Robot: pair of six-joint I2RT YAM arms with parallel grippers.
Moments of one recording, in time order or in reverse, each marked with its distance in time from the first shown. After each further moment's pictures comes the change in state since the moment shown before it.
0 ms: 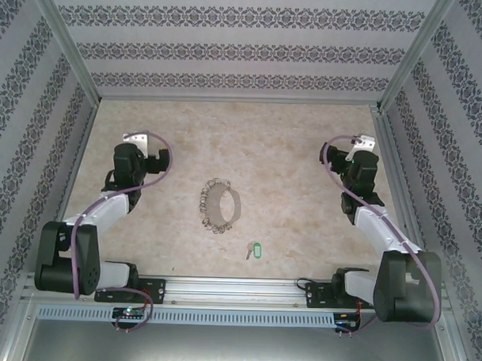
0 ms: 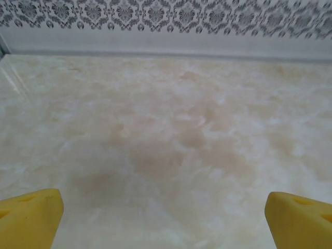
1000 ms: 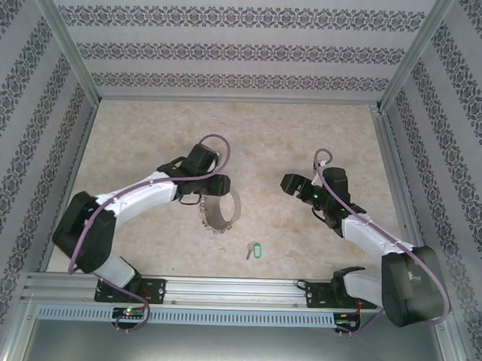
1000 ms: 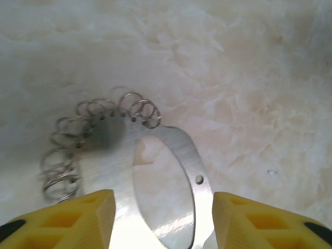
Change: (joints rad) left arm -0.587 0.282 0.360 -0.626 0.063 -0.375; right arm 0.248 -0.003 -0.144 -0.124 -0.361 0.356
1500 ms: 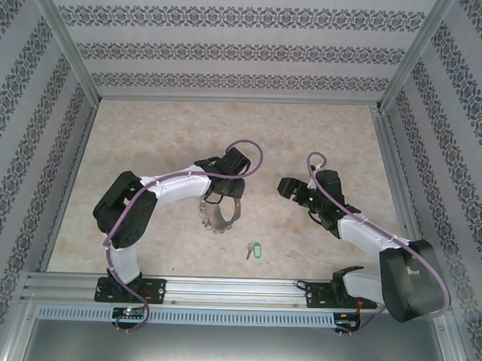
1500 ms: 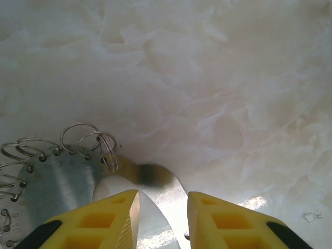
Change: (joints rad) left arm -0.120 0.266 0.208 -0.063 -0.172 0.003; right arm 0.058 0.040 -0.009 0.002 0.079 0.008
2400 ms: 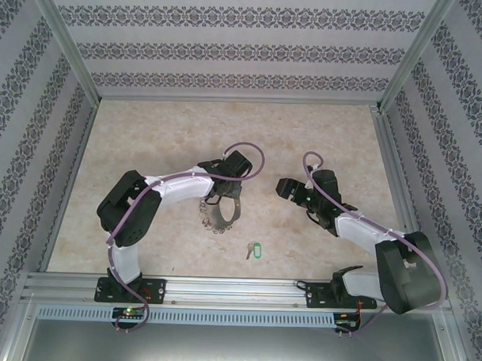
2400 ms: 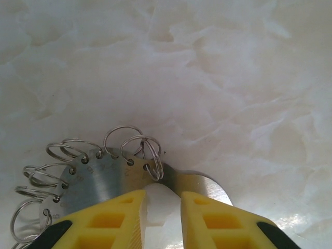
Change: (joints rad) left arm -0.008 0.042 0.000 -0.015 -0.137 0.003; right arm 0.011 0.047 0.007 0.021 0.021 0.000
